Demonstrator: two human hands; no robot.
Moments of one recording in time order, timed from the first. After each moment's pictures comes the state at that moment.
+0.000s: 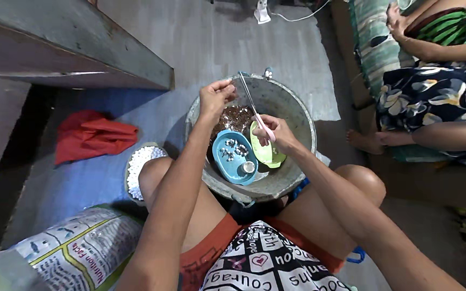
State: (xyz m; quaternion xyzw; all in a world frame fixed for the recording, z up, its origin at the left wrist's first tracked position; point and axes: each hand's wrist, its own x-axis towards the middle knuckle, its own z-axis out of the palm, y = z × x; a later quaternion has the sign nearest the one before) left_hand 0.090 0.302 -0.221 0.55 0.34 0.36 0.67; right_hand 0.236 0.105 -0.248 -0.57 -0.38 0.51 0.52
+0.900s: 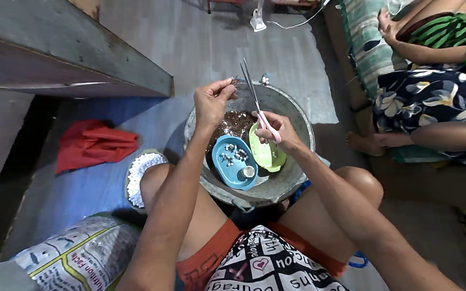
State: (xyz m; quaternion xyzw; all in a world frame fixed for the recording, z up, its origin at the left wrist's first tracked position) left_hand 0.080 0.285 -0.182 0.69 0.24 0.44 0.52; right_hand 0.243 0.106 -0.222 -0.53 -0.45 0.46 0.55
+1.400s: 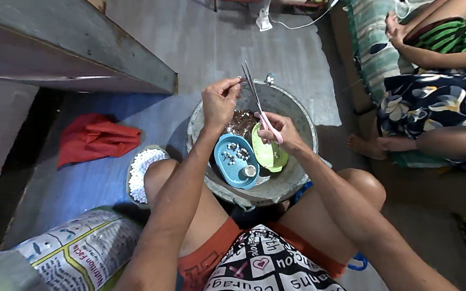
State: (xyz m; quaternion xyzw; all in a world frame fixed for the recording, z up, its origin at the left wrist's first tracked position) left_hand 0.081 0.278 -0.183 0.74 0.26 0.45 0.43; right_hand 0.240 0.109 -0.225 -0.53 -0.46 0.47 0.54
